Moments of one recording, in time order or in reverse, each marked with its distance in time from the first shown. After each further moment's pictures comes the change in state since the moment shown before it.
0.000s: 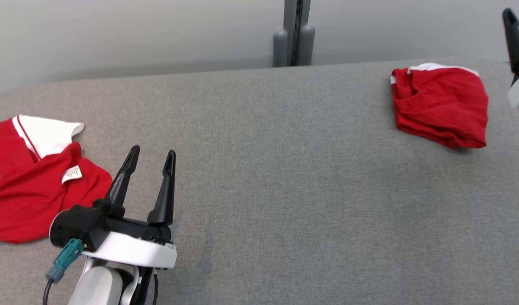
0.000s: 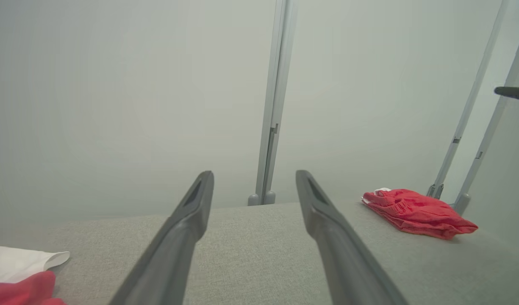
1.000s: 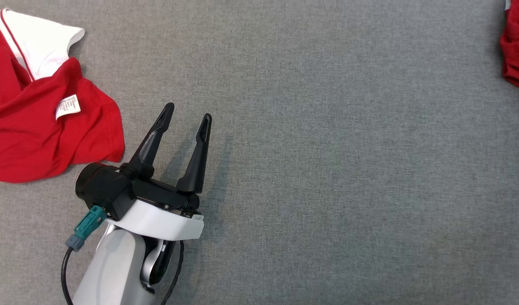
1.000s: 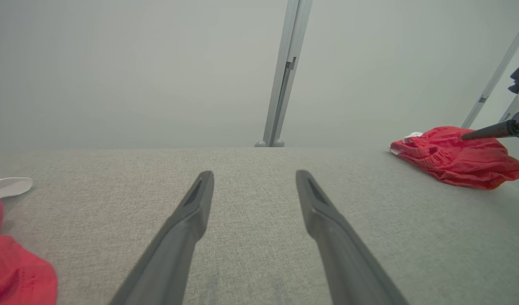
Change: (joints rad) left arm -0.145 -0.050 -0.059 0.001 0.034 -0.065 -0.009; right arm -0.203 -0.213 0.026 0.258 0.058 0.000 0.362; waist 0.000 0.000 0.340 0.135
